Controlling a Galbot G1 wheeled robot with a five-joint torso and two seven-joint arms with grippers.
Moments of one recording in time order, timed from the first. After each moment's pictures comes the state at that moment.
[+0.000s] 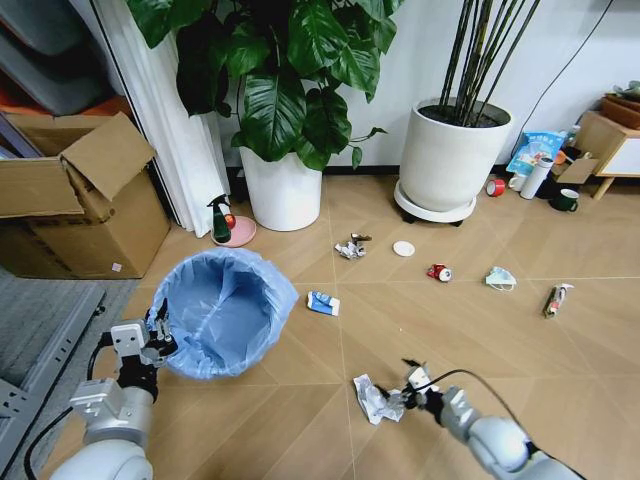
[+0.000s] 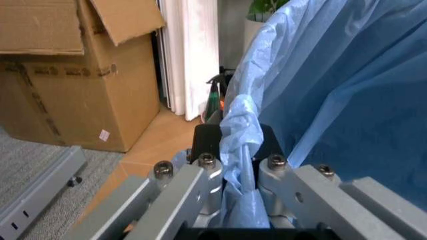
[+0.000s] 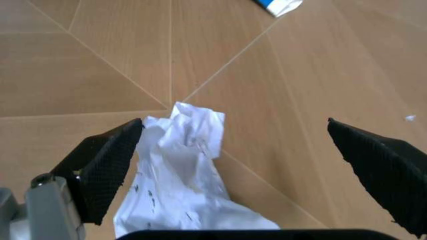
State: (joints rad) left arm 1.66 -1.25 -0.65 -2.31 -0.35 0.21 -0.24; right arm -1.22 1.01 0.08 1.40 0.24 0.03 -0.28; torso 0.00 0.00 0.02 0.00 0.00
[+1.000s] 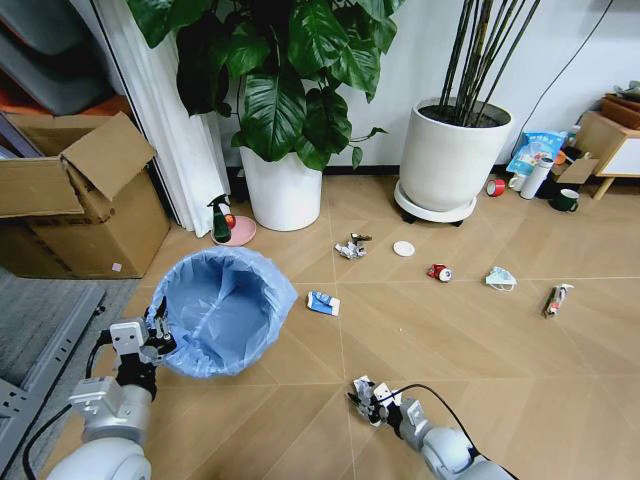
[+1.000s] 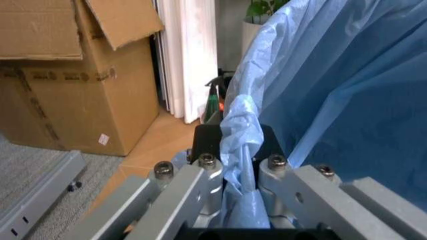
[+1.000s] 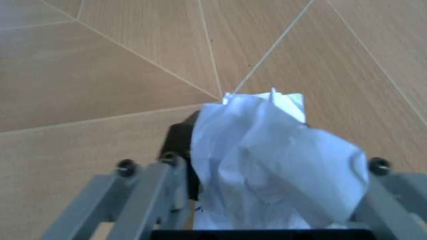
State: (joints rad) left arm 1.66 -1.23 -0.66 -2.31 -0.35 0.21 -0.24; right arm -1.18 1.19 0.06 1.23 0.19 0.06 -0.26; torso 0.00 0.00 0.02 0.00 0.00
